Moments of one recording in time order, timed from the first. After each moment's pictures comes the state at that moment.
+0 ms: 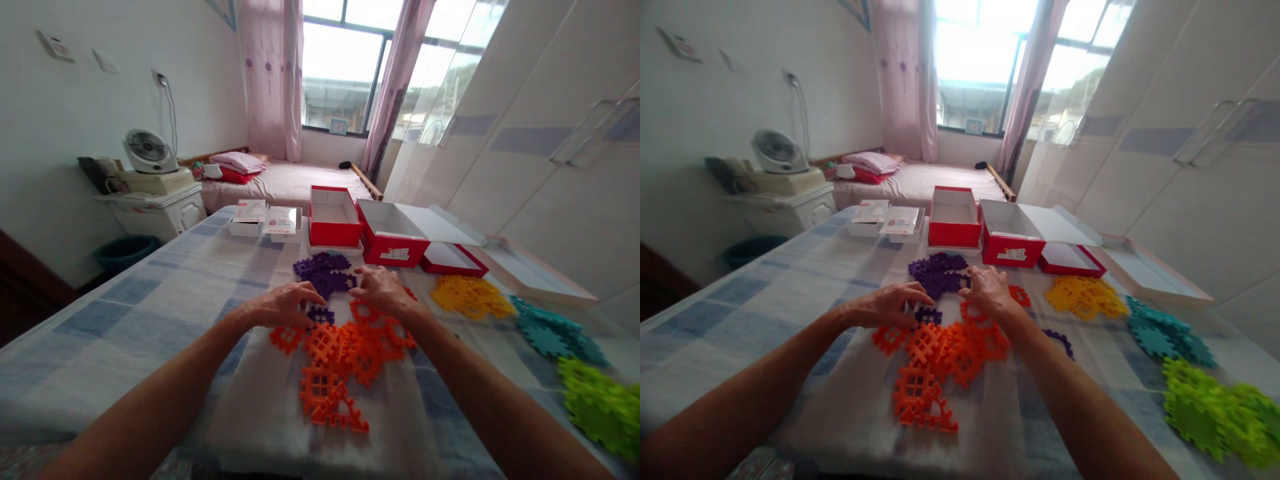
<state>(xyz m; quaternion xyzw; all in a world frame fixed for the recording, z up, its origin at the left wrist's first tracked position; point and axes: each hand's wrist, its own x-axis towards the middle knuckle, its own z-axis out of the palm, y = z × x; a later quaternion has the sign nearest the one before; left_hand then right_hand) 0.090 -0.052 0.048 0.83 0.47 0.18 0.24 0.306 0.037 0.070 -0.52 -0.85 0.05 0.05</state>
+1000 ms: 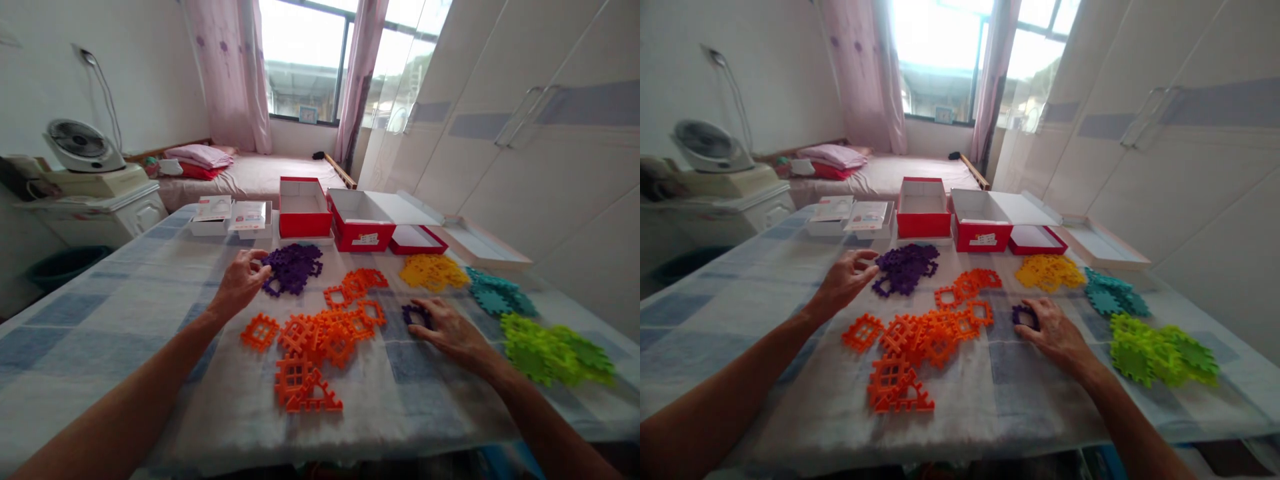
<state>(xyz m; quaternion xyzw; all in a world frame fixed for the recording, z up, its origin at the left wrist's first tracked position) 0.087 -0.033 0.038 0.58 0.67 0.45 0.12 0.491 -0.025 0.035 -0.58 -0.80 0.08 0.11</state>
